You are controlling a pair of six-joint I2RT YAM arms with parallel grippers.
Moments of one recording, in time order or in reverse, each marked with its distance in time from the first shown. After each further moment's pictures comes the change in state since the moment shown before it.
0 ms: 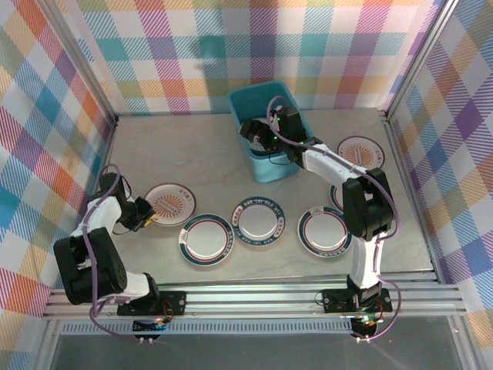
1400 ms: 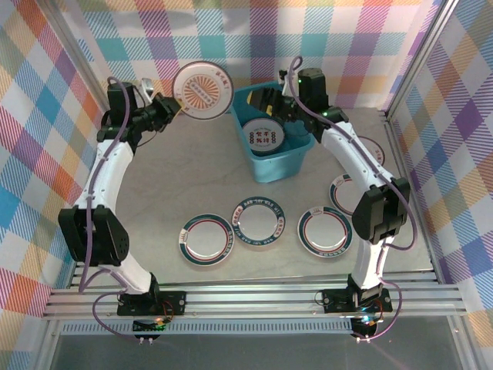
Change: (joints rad) left arm -0.320 0.296 0.817 0.386 0.349 -0.292; right arm -0.081 -0.061 0.382 -0.269 -0.241 -0.134
